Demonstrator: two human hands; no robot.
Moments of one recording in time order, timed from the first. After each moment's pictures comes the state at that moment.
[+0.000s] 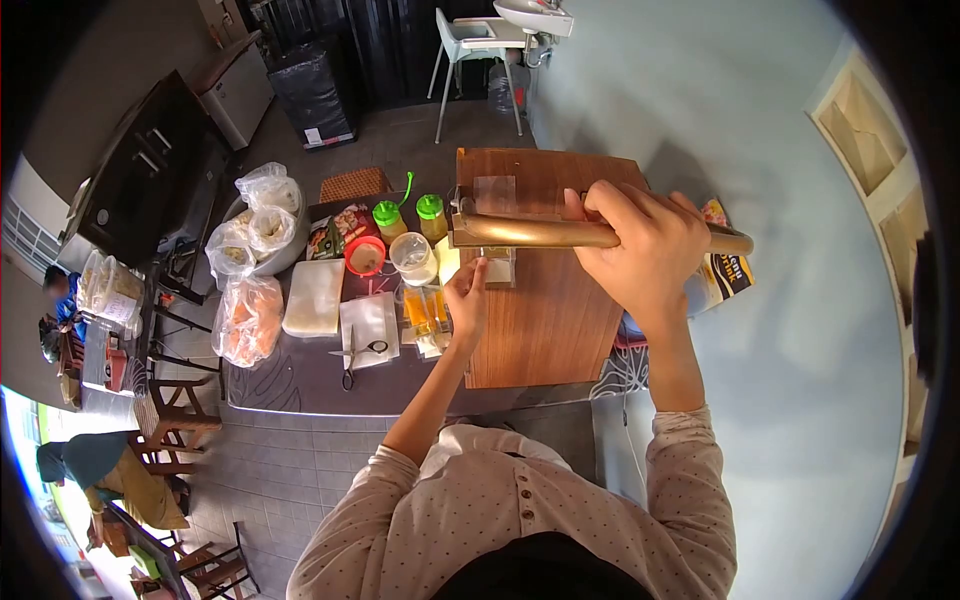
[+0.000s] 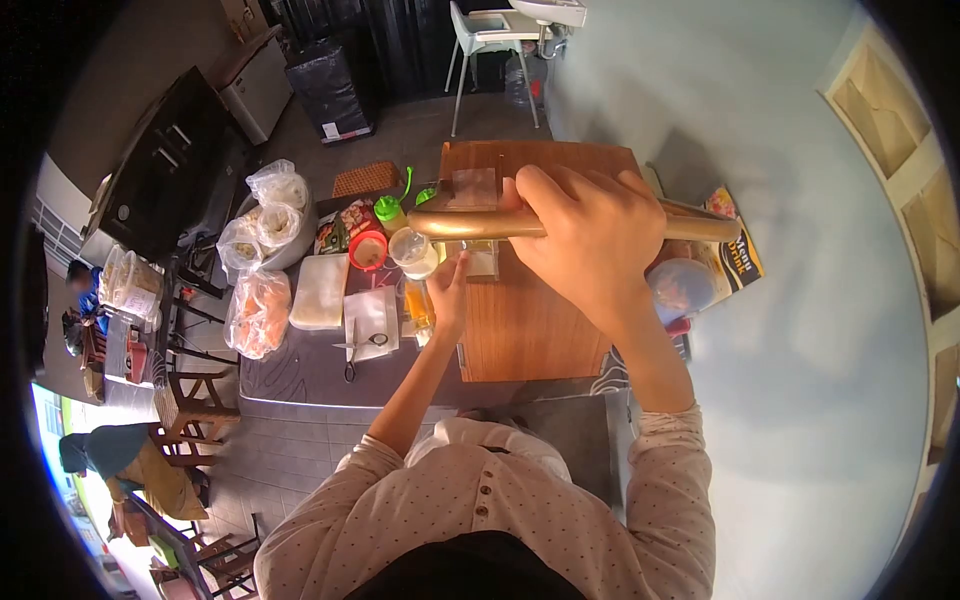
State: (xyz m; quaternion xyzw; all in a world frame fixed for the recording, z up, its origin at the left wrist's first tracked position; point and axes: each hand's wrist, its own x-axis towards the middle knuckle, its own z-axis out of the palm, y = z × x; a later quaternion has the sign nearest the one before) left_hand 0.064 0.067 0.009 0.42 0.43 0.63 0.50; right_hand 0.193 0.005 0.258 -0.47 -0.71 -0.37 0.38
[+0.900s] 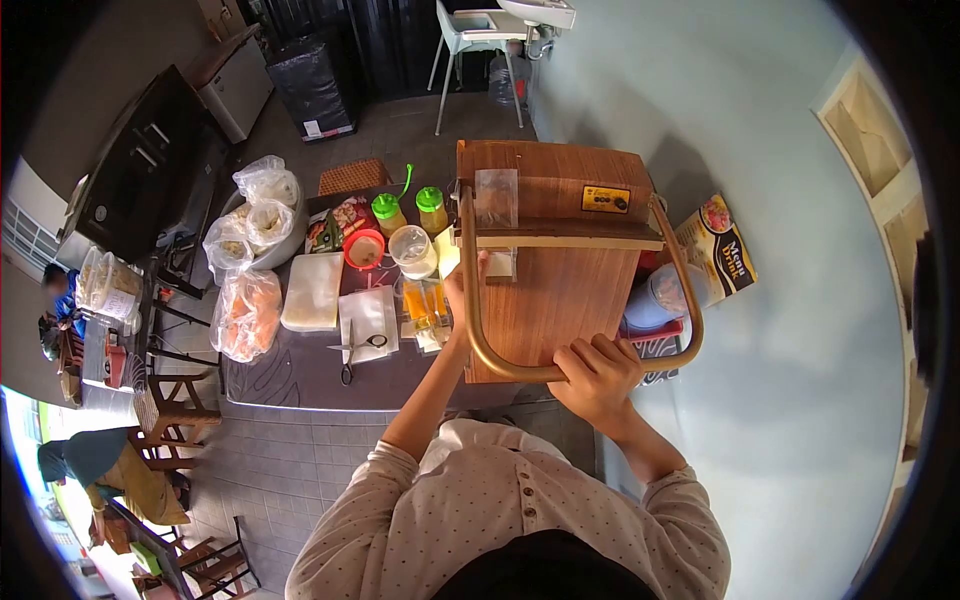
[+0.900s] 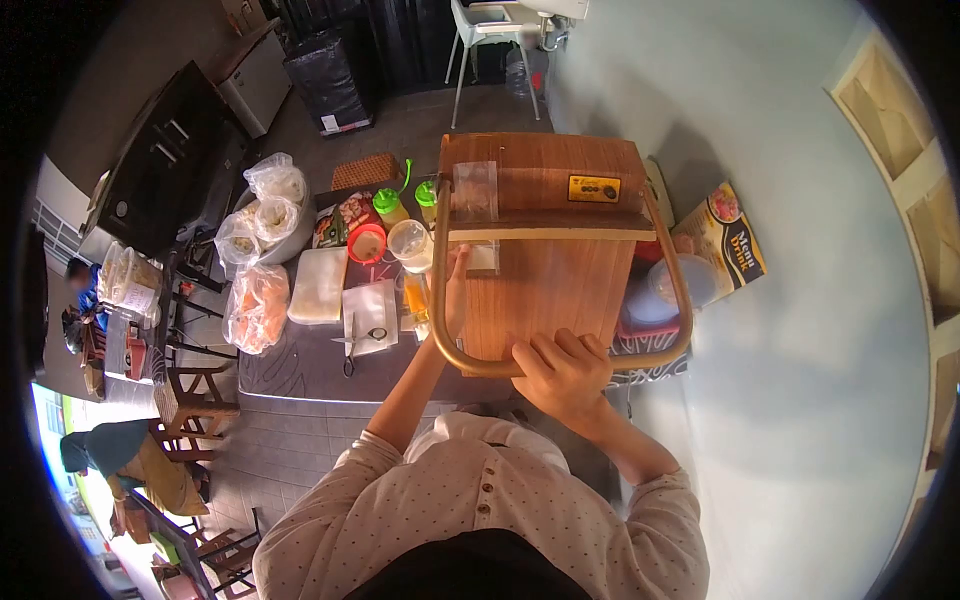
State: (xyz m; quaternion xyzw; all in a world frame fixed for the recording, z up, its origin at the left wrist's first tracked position) left_hand 0.064 0.061 0.029 0.44 0.46 0.61 0.47; right_hand 0.185 -0.077 0.144 -0.51 -0.76 -0.25 0.31
